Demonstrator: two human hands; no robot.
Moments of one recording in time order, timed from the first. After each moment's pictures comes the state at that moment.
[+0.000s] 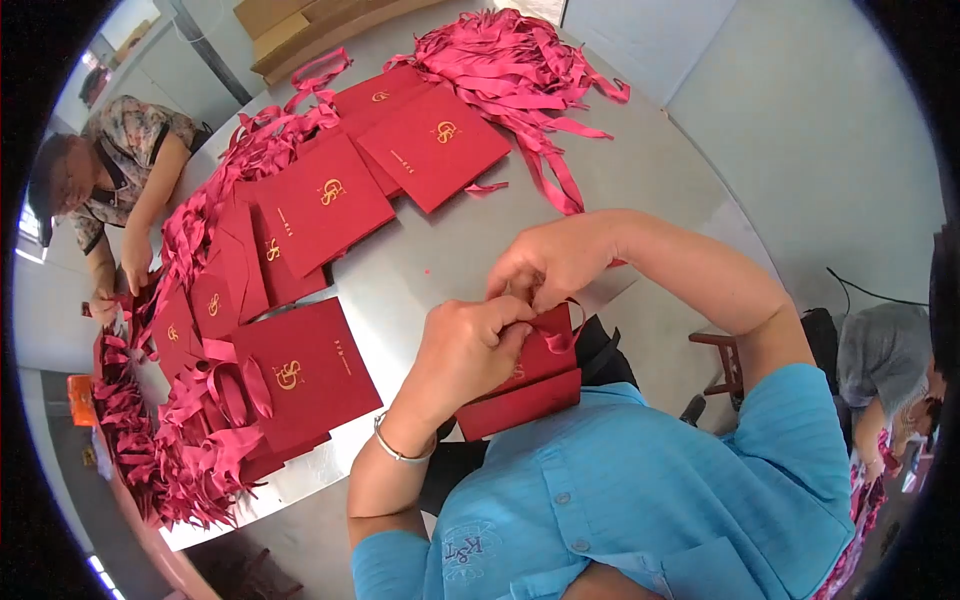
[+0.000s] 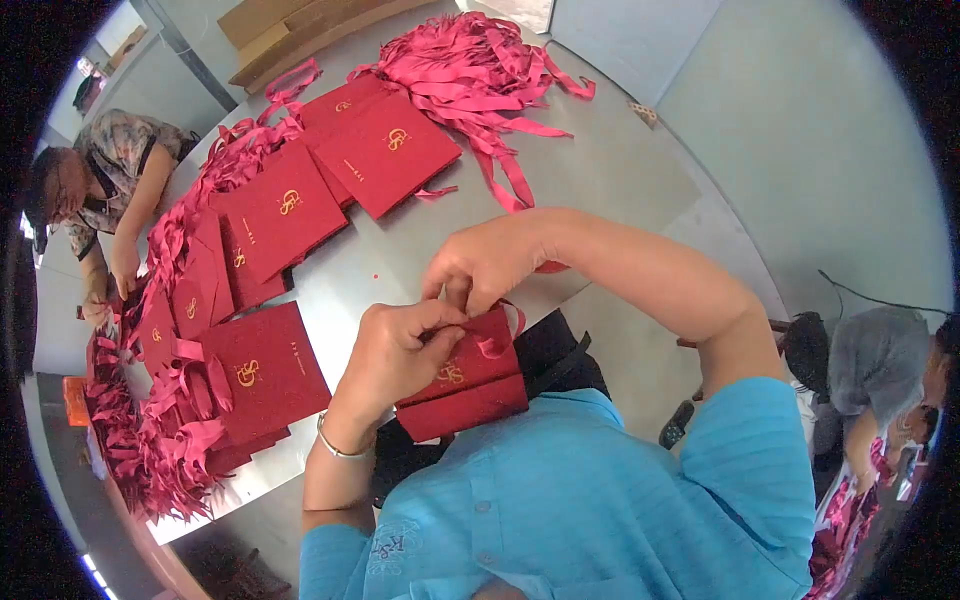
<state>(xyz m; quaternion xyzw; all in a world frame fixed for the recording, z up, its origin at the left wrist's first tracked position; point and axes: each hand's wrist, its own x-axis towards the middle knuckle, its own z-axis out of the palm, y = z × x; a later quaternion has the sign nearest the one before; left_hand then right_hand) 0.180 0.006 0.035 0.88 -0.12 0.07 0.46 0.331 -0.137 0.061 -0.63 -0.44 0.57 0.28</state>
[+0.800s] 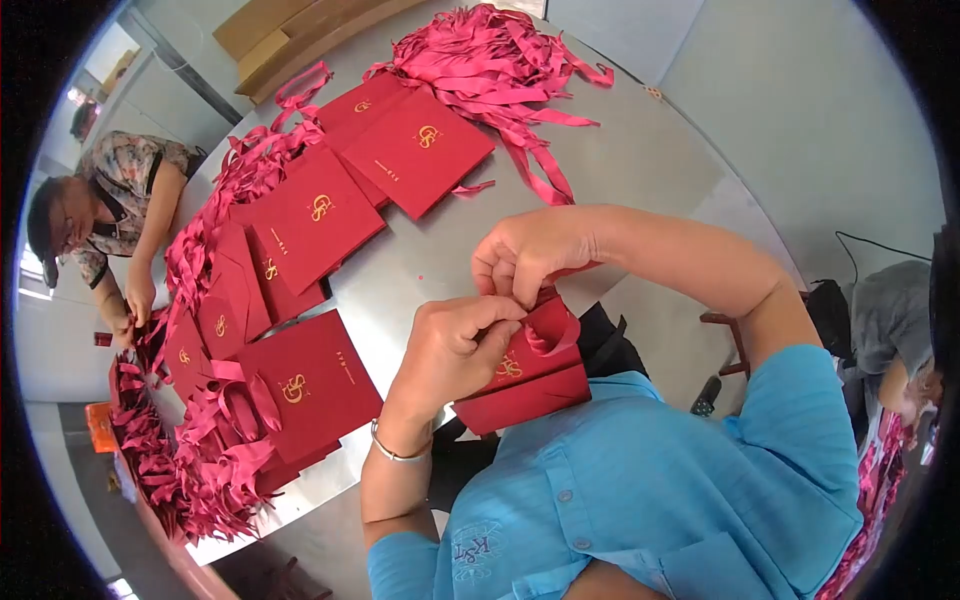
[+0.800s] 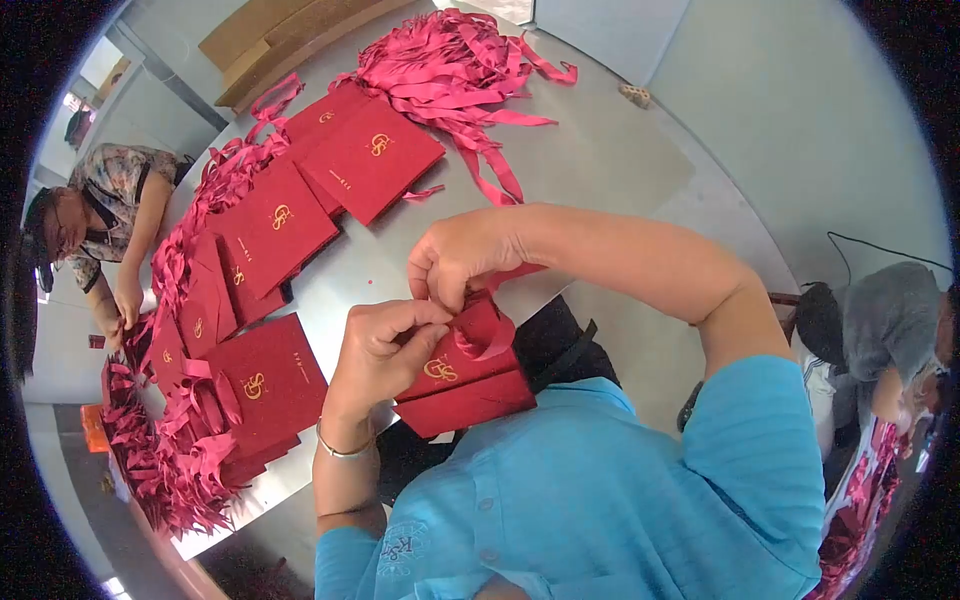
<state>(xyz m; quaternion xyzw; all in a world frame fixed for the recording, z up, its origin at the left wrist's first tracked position) 0.184 0.012 0.043 0.84 -0.15 0.06 0.52 0.330 -0.135 0.048 -0.60 -0.30 0.61 0.41</state>
